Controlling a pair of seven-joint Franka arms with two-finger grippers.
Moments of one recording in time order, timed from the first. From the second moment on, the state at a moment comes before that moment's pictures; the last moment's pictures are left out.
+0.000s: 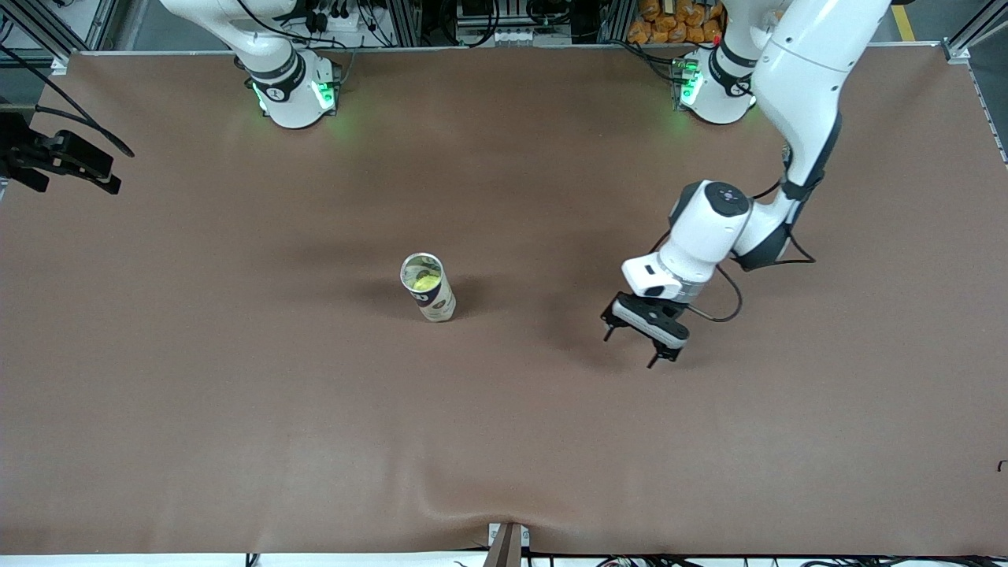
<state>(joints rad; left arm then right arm) -0.18 0.50 -0.21 -2.05 0.16 3.07 0.08 0.01 -0.04 -0.03 -1.53 0.00 1.46 0.03</state>
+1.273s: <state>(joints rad) -0.03 0.25 -0.21 -1.88 0.16 2.44 0.07 0.01 -0.04 -0.03 -1.53 0.00 1.46 0.03</state>
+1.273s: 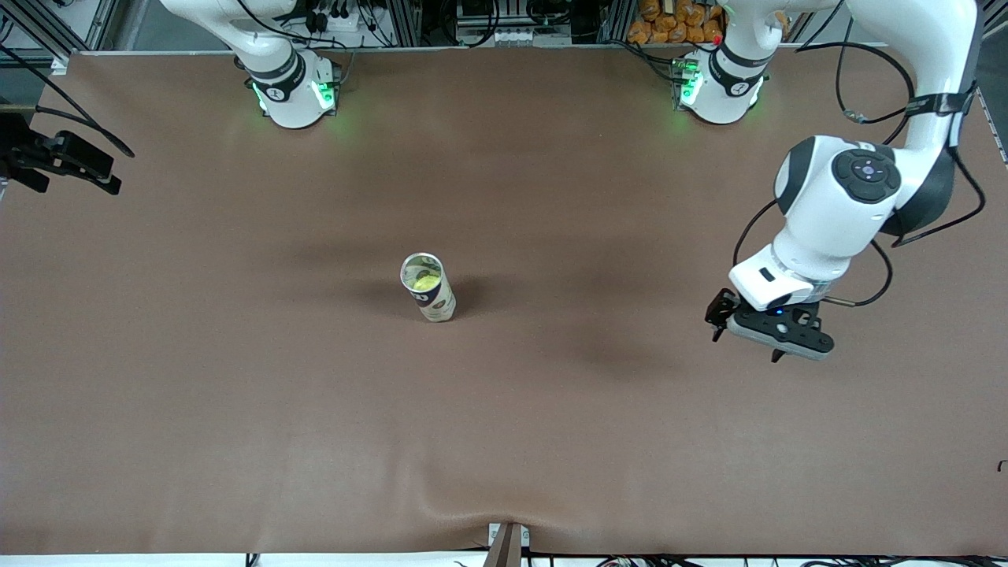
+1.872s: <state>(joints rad) -0.03 0.25 -0.22 -1.75 0.15 2.27 0.03 0.01 -0.04 -0.03 -1.53 0.00 1.46 0.03</state>
